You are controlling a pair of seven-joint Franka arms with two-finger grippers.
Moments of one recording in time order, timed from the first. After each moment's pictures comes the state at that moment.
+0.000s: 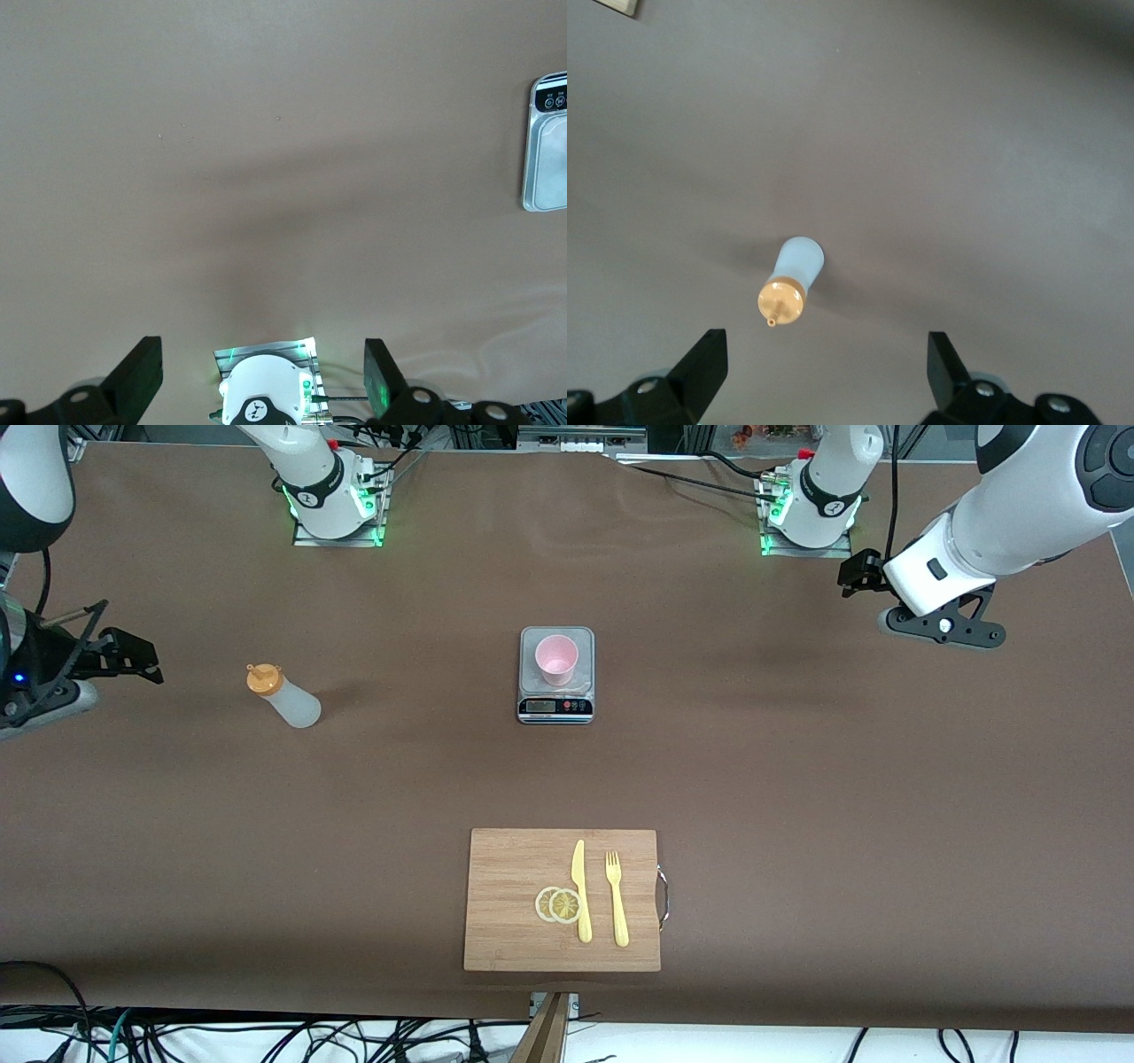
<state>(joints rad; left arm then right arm) -0.05 -0.05 -0.16 -1.77 -0.04 1.41 -0.03 0.00 0.17 -0.04 -1.50 -0.03 1.59 -0.44</state>
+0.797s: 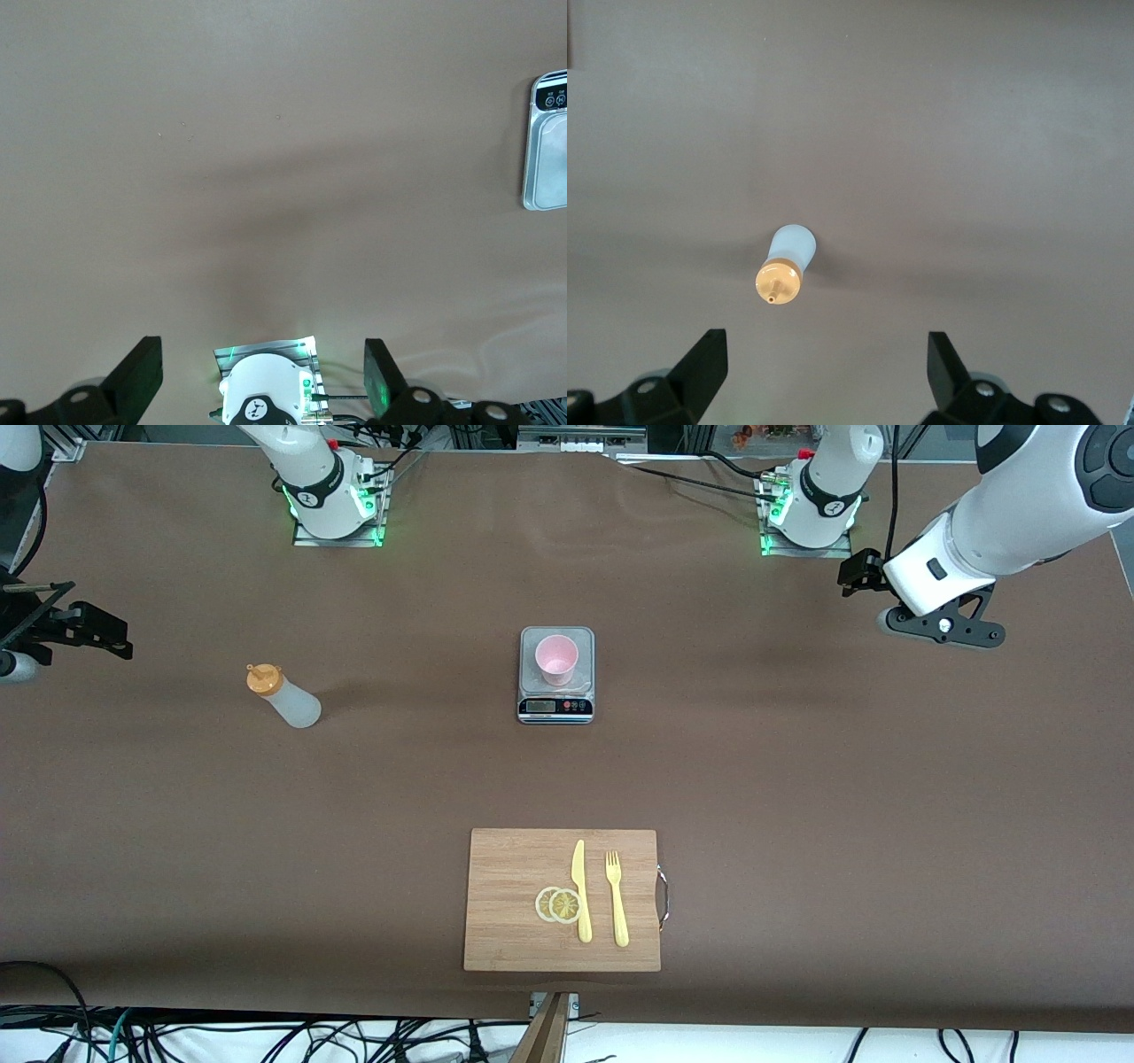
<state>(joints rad) -0.05 -0.05 -0.16 -1.77 -0.04 1.41 -0.03 -0.03 0.05 -0.03 -1.61 -0.06 1.60 -0.17</state>
